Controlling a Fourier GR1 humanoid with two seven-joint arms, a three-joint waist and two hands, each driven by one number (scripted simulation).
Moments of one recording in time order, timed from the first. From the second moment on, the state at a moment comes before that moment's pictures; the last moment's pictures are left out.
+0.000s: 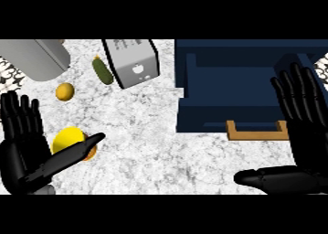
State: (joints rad) left arm 0.05 0.00 -0.04 -1.92 -0.04 0.51 -0.03; right arm -0.08 -0.06 0.01 -2.05 -0.08 0.05 0.10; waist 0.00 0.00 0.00
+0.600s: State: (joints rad) left arm 0.15 0.01 0.03 -1.80 0.06 0.49 -0.17; right arm -0.09 -0.07 -0.01 -2.07 -0.11 0.08 0.13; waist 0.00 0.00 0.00
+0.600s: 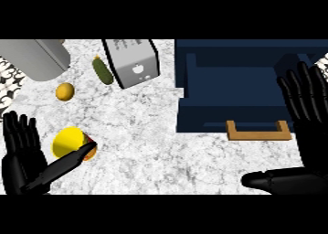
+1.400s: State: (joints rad) left arm 0.15 0.01 0.12 -1.49 0.19 0.38 -0.41; right arm -0.10 -0.08 -0.03 -2.06 -0.13 0.10 0.15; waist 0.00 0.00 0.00
